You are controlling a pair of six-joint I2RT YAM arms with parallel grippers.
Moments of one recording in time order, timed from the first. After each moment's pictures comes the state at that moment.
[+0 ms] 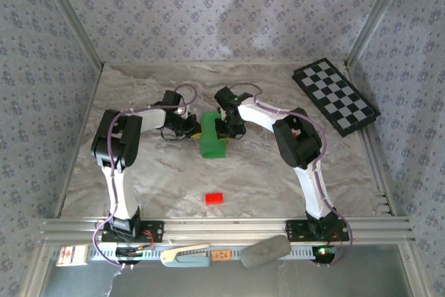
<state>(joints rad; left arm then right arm) -0.30 1.99 1.18 -0.35 0.60 -0.57 0.63 2.23 1.67 -0.81 -0.22 0.46</state>
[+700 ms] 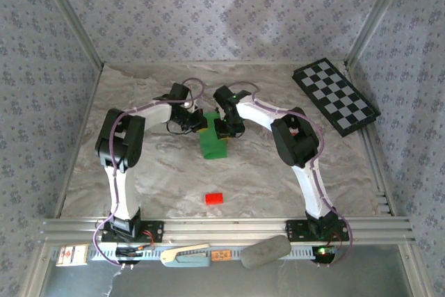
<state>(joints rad) -0.36 2.02 1.31 -0.44 0.58 -0.56 0.63 2.26 1.74 -0.88 -0.23 0.39</state>
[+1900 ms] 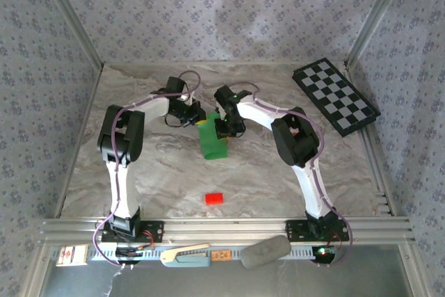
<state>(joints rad) -0.31 2.09 1.43 -0.46 0.65 -0.54 0.62 2.26 1.74 -0.88 -0.24 0.37</state>
